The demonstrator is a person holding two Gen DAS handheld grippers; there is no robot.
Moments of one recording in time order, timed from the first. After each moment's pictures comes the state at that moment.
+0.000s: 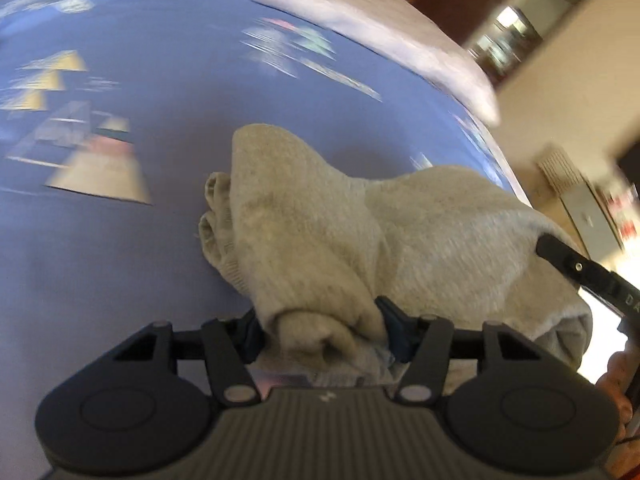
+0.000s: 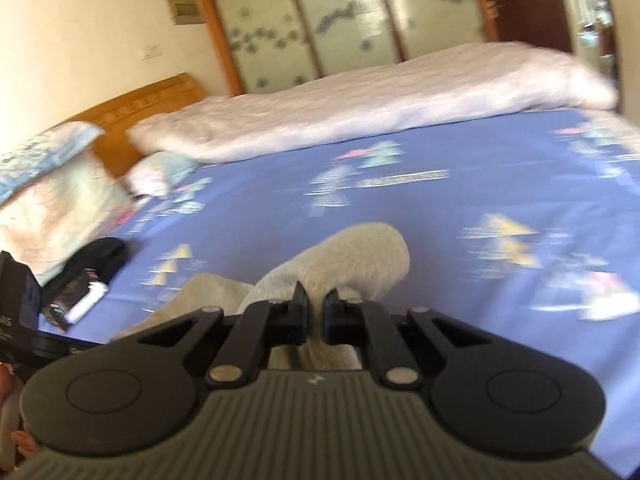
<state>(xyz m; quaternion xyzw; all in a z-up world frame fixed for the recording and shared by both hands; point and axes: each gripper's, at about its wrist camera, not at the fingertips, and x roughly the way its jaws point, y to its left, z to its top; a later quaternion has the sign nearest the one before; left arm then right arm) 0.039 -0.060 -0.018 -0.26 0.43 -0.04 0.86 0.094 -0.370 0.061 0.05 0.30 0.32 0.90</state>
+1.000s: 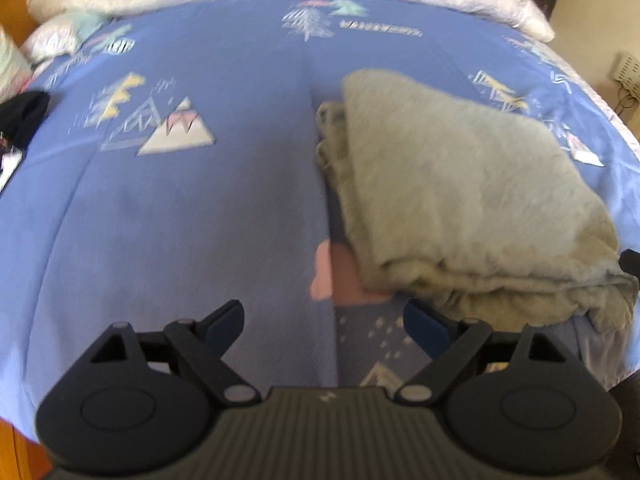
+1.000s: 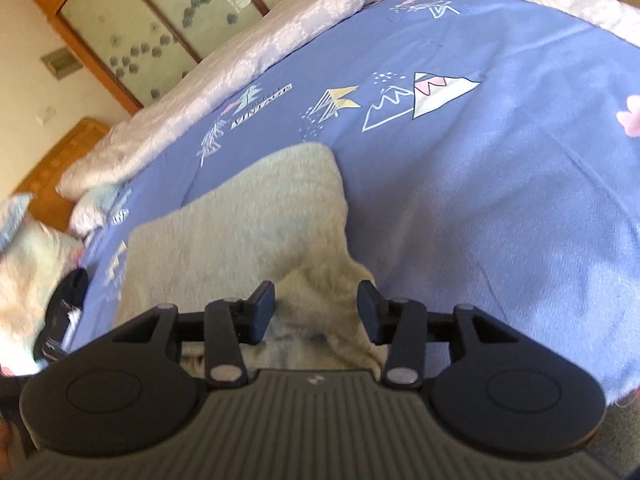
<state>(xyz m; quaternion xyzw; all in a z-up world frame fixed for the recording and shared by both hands) -0.025 -0.110 -0.032 -0.10 0.49 0.10 0.86 0.054 -0.471 -0.026 0.20 0.42 0.20 0.87</state>
